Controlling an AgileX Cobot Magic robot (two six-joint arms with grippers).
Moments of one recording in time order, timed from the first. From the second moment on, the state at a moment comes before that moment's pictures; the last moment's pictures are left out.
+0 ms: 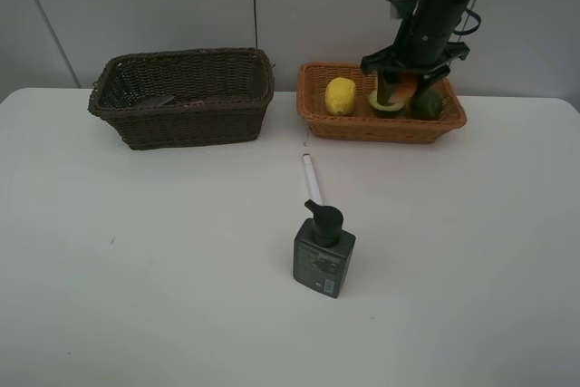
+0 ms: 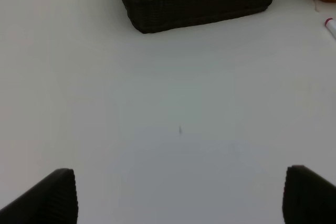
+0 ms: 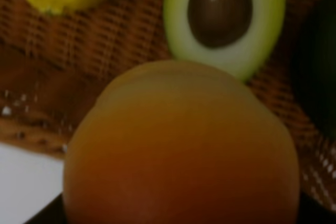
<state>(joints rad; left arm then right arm) -0.08 -0.01 -0.51 -0.05 1.06 0.04 0.28 2.27 -1.98 -0.08 1.13 0.00</state>
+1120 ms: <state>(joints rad) -0.08 -0.01 -0.51 -0.05 1.06 0.05 0.46 2.04 -1.83 0.06 1.22 0.08</state>
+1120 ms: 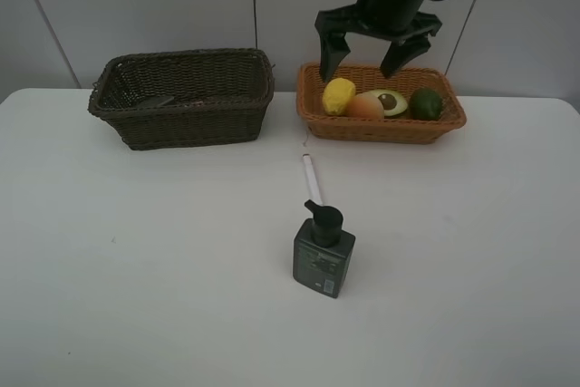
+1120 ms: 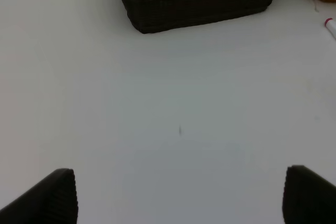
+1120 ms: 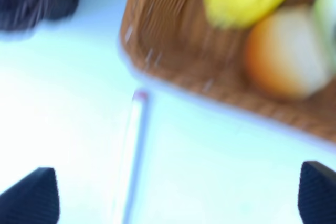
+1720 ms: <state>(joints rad) -0.08 -0.01 -0.51 -0.05 1.06 0.05 0.65 2.21 -1.60 0.02 1.04 0.09</state>
